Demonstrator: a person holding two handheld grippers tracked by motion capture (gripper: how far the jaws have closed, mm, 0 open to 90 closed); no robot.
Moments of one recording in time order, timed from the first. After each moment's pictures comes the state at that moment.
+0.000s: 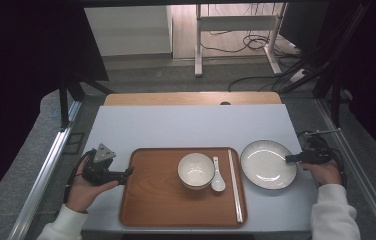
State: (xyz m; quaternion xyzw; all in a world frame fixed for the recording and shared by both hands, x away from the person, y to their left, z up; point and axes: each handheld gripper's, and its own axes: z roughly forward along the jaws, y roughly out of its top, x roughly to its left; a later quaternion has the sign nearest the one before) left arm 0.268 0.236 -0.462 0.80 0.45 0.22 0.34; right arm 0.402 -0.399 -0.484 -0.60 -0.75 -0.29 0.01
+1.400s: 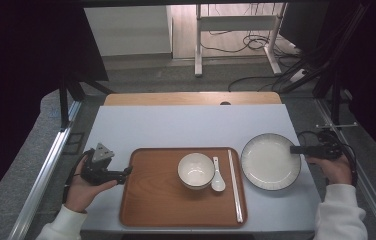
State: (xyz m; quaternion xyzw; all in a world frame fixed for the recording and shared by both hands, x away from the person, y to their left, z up) left arm 0.267 0.238 -0.460 0.80 0.45 0.23 0.33; right arm 0.384 -0.399 -0.438 -0.55 -0.75 -0.37 -0.04
